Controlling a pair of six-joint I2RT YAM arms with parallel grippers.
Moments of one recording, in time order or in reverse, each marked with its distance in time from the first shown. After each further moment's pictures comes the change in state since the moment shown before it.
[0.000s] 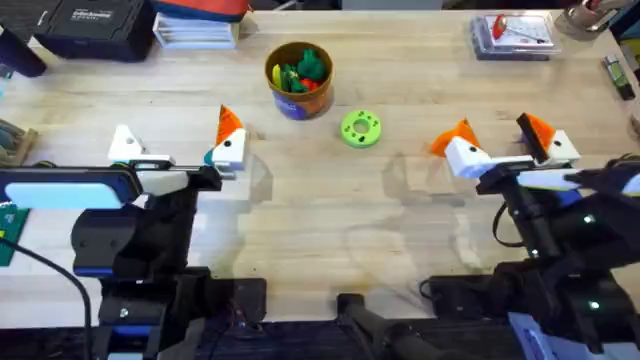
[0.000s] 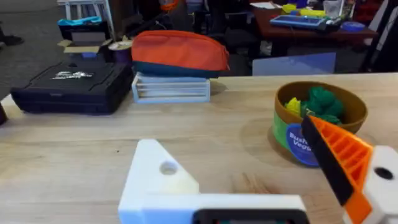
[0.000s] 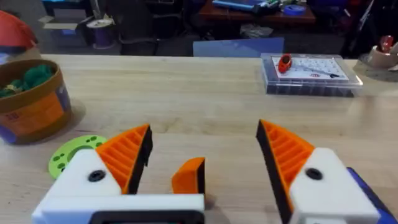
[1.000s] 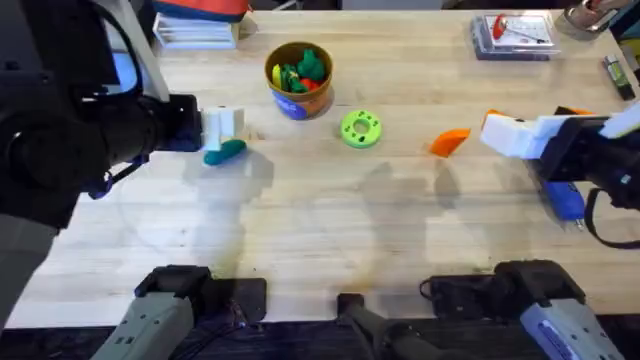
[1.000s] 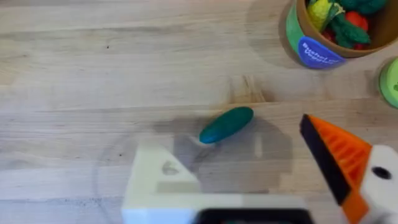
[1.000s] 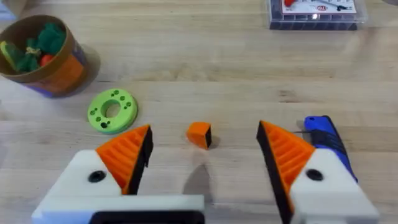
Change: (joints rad) left arm 0.000 0.873 0.831 -0.800 0.000 0.012; right arm 0.000 0.519 0.746 -0.700 -0.008 0.028
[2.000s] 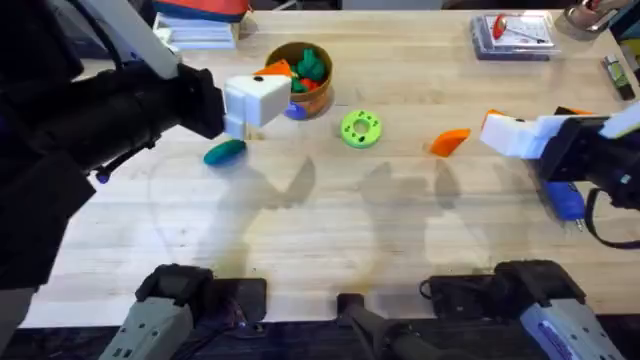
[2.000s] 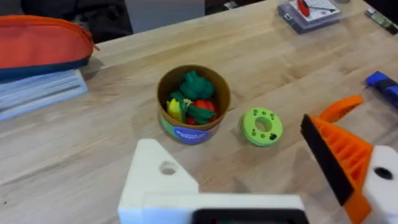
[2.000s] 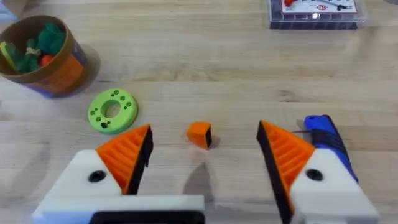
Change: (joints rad) left arm -0.092 -0.127 0.002 0.262 0.424 0.039; right arm 0.000 0.000 0.000 0.000 0.000 0.003
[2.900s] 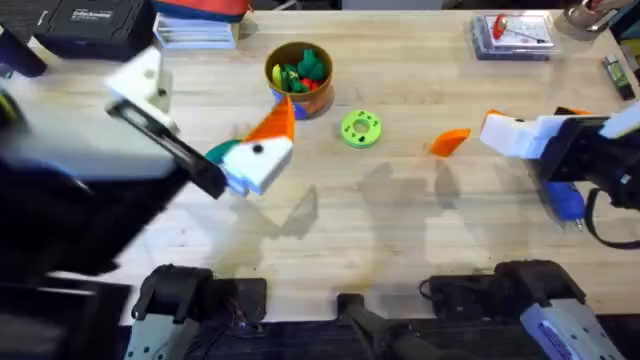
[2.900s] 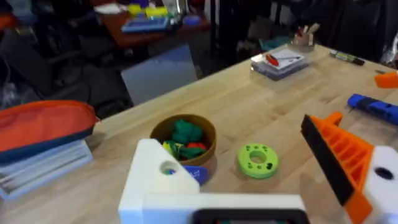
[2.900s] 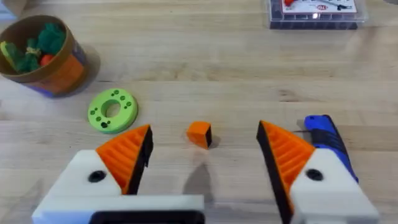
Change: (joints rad) left arm 0.000 -0.450 -0.346 0.283 0.084 0.022; right arm 0.000 0.000 0.000 0.000 0.000 0.000
